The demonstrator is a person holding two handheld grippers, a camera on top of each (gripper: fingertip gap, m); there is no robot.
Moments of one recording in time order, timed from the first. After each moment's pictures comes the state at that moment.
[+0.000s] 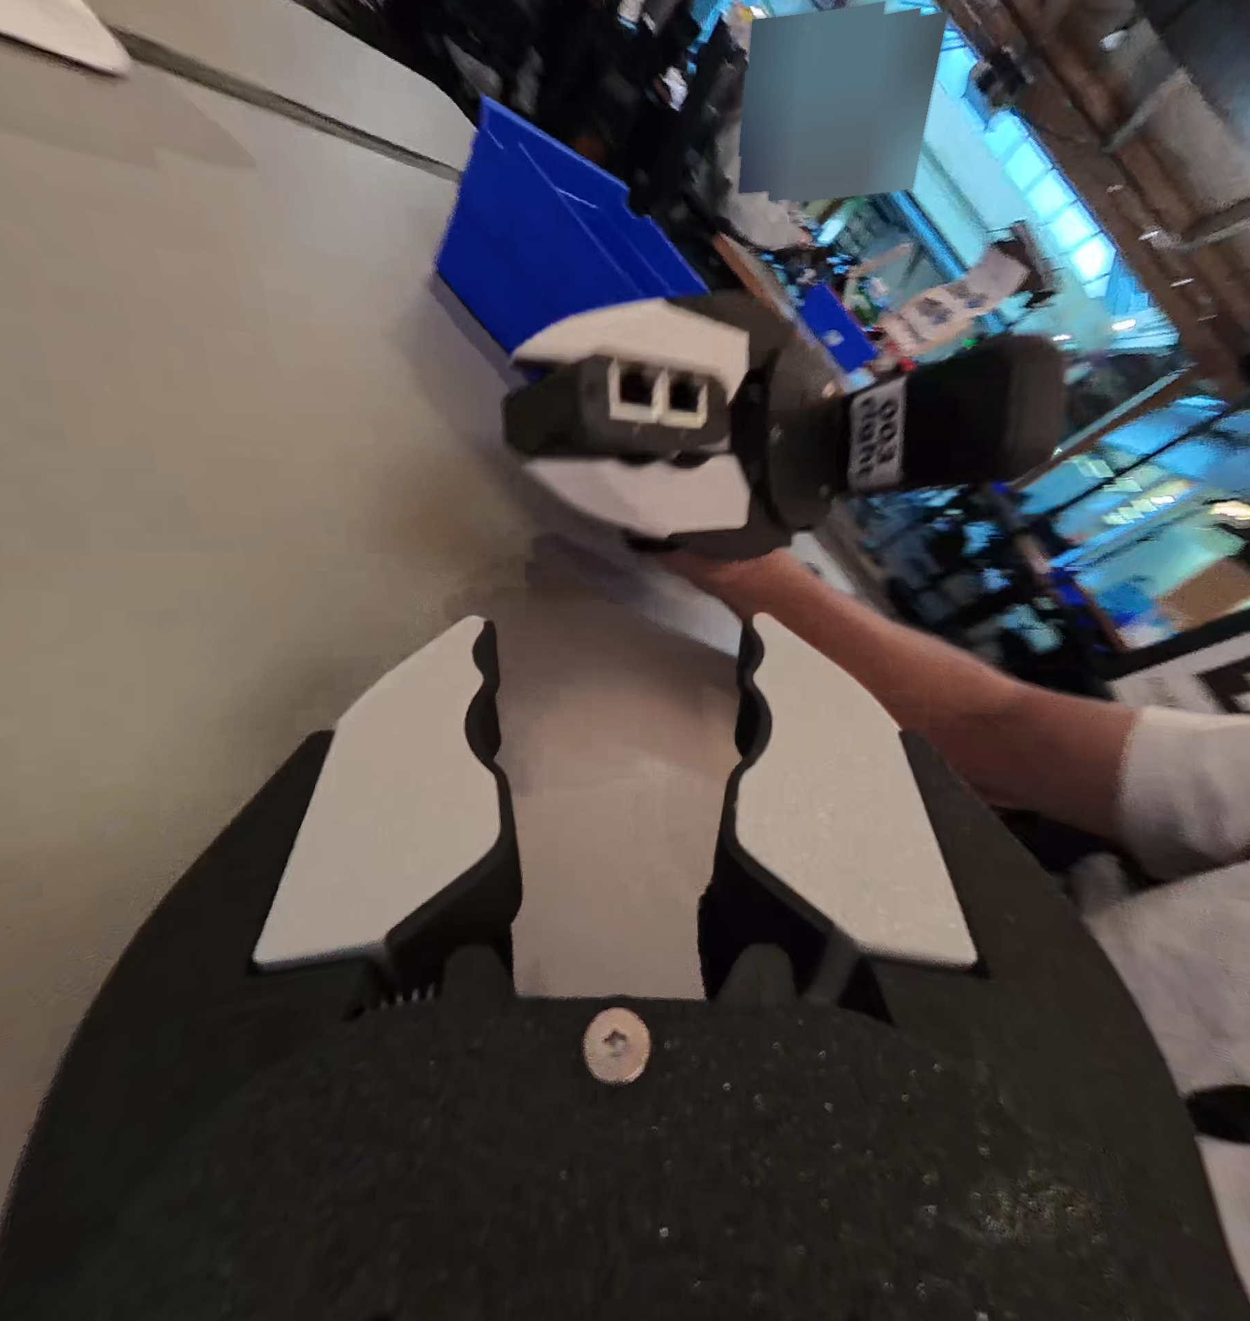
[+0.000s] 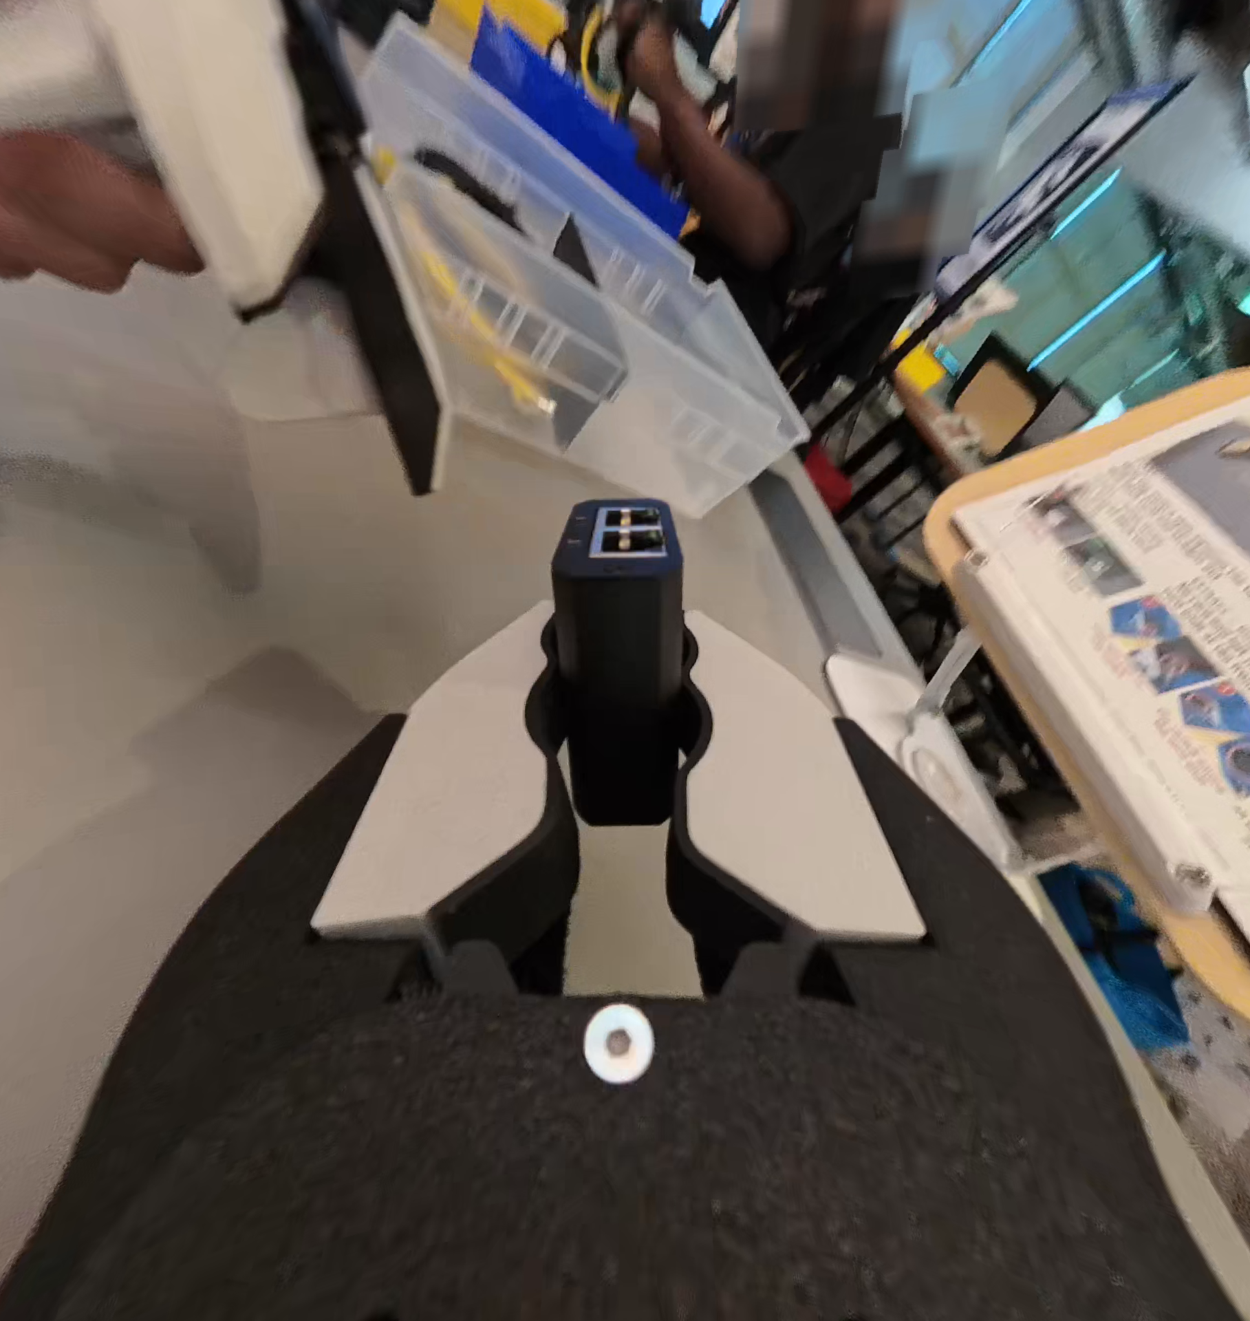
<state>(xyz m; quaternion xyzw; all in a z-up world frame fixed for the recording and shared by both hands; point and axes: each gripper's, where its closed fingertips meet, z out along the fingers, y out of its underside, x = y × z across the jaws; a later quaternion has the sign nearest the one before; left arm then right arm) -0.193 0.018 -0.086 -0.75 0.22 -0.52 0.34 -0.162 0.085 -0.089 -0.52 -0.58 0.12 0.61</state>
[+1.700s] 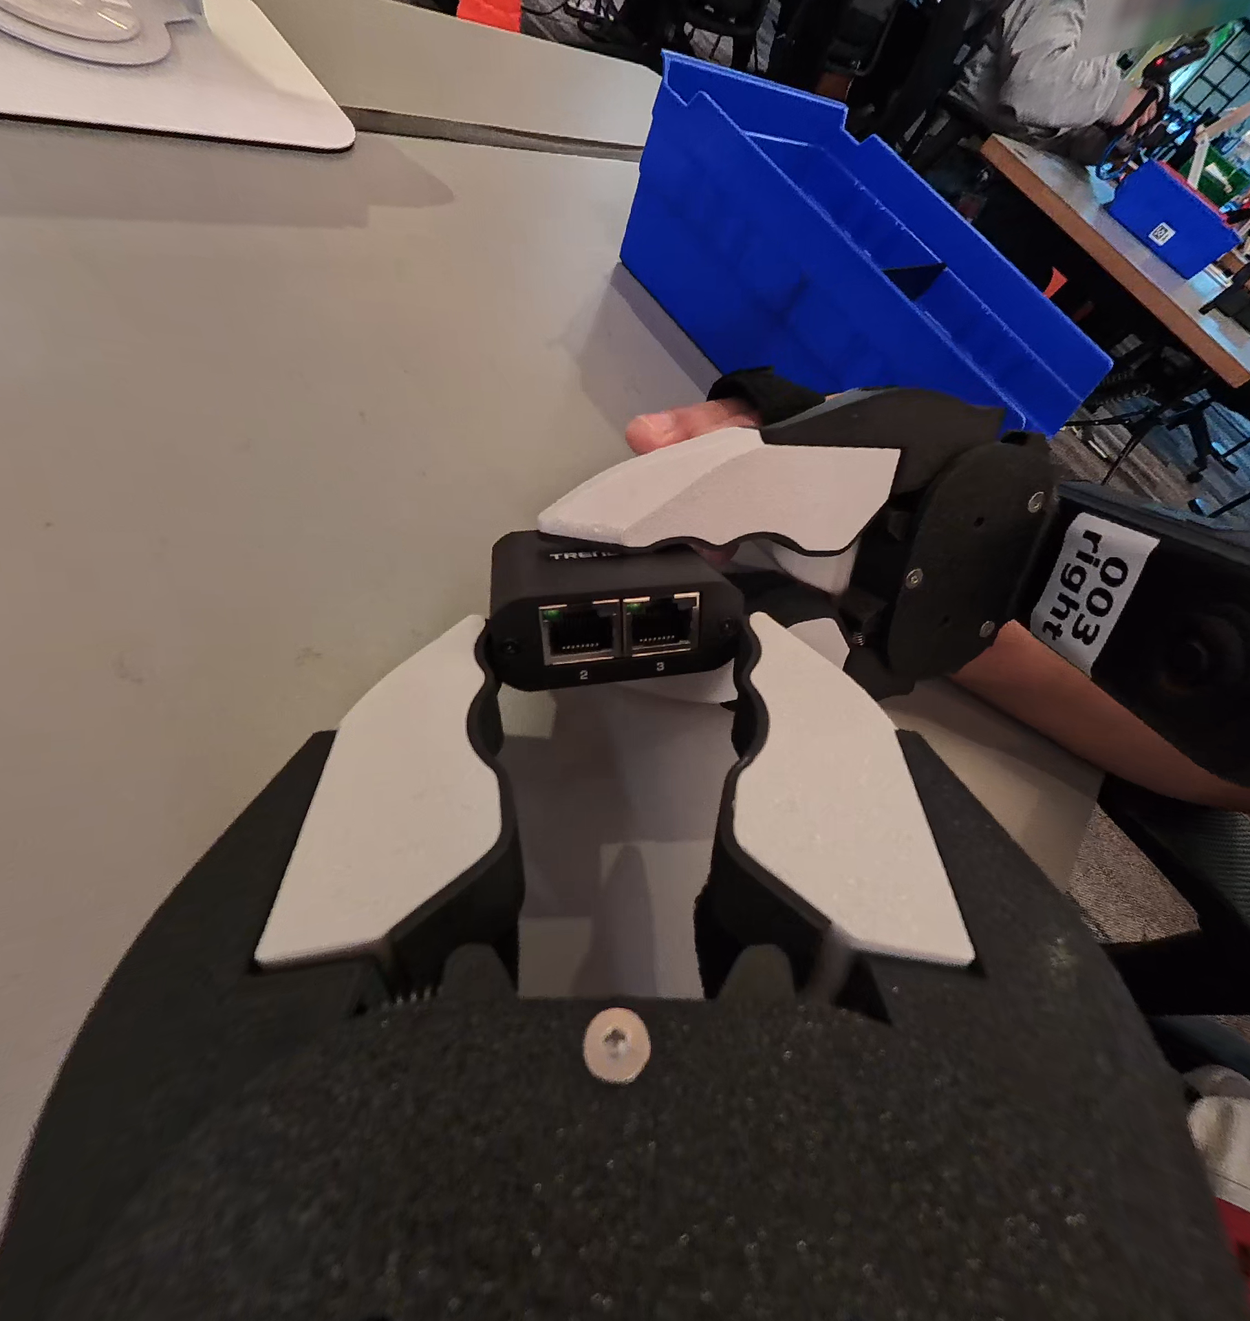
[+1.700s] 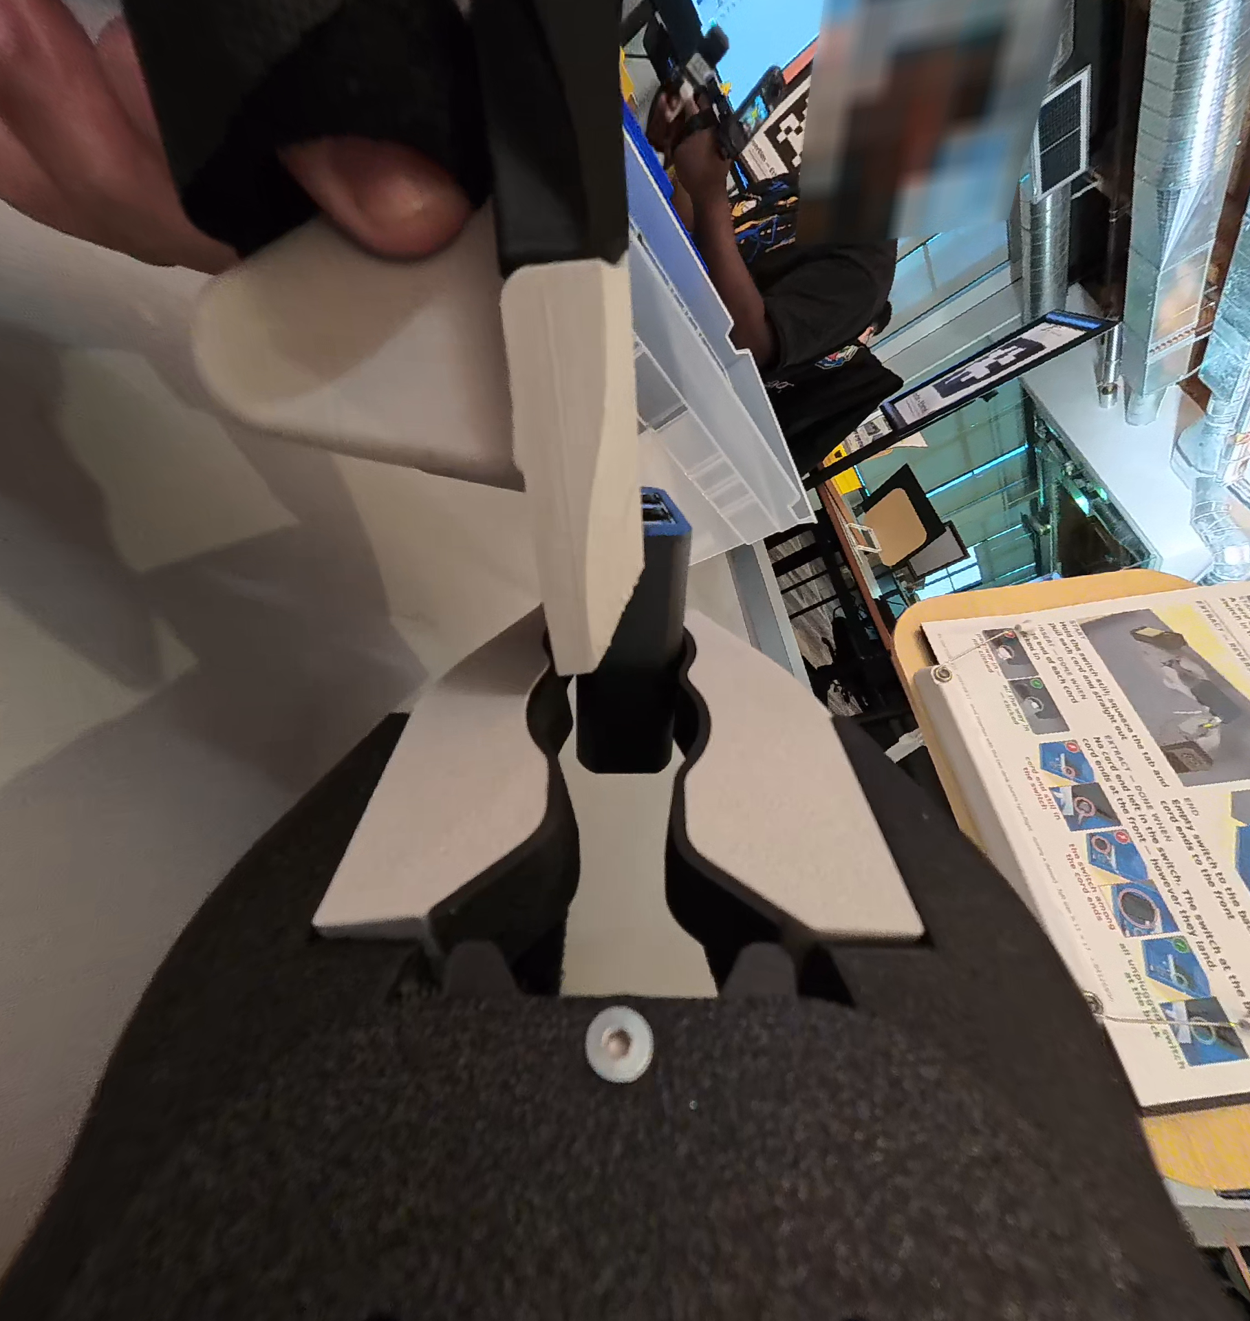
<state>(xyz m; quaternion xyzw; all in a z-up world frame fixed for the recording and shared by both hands) -0.171 0.051 -0.118 -0.81 0.23 -0.35 0.40 -0.191 0.071 -0.117 -0.42 -0.64 0.02 0.64</state>
